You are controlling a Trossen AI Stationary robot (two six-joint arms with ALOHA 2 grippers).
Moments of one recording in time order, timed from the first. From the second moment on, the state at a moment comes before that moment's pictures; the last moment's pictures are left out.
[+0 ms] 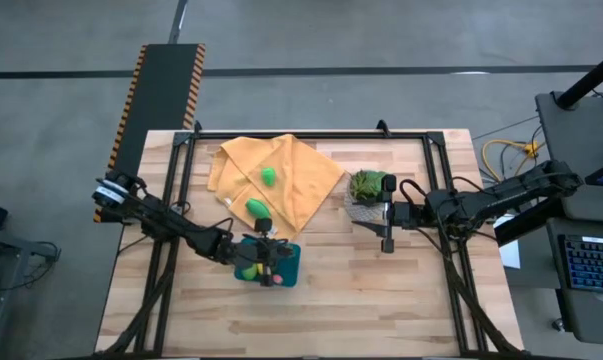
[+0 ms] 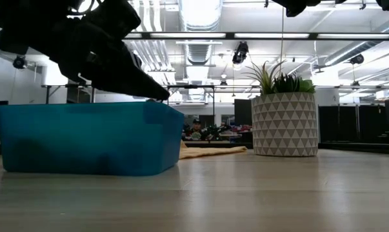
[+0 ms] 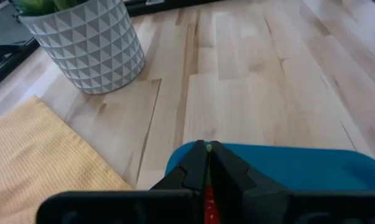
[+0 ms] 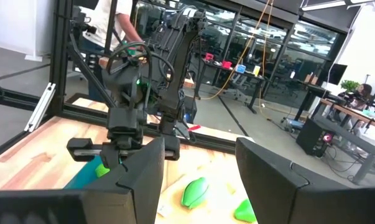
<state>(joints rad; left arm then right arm) -0.39 1.57 0.61 0.50 -0.49 -0.07 0.25 0.94 0.54 0.42 0.29 -0.27</state>
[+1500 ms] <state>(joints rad) -0.38 1.57 0.61 0.49 -0.45 -0.07 0.25 0.94 0.54 0.42 0.29 -0.27</state>
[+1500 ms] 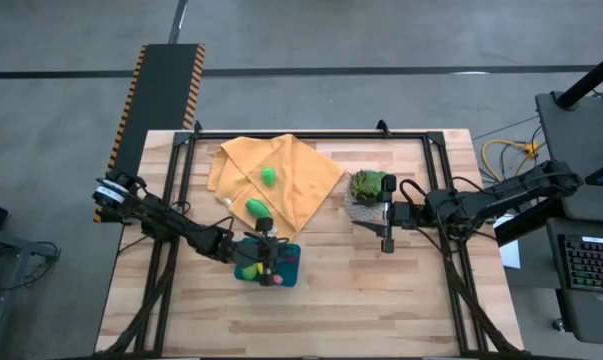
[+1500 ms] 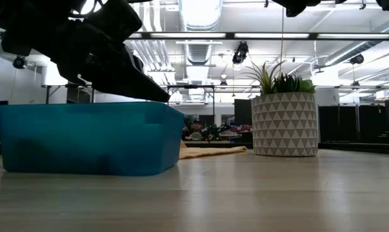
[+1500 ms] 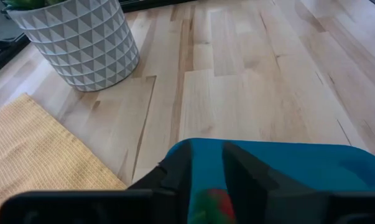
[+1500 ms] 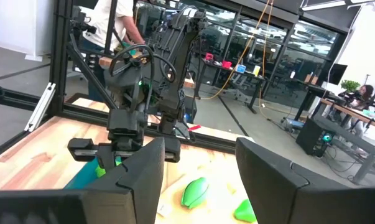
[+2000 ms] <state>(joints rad) -0.37 1.48 0.65 0.67 -0.48 0.09 0.25 0.94 0.54 0.42 0.29 -0.27</state>
